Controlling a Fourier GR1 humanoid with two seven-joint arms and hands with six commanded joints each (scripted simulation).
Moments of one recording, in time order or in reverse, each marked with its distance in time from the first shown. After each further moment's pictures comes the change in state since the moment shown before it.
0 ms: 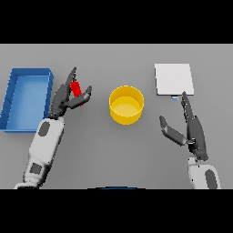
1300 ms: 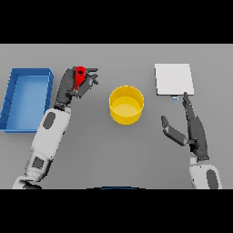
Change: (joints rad) left arm -0.076 0.005 -0.086 -0.103 -0.022 0.099 0.041; right arm 0.001 -0.012 -0.005 0.005 0.010 -0.002 -0.008
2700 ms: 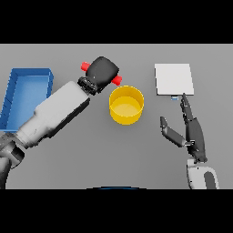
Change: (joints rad) left arm -0.445 0.229 -0.748 0.130 -0.675 -0.290 0.269; right arm 0.019 0.033 0.005 -0.013 -0.023 0.003 0.005
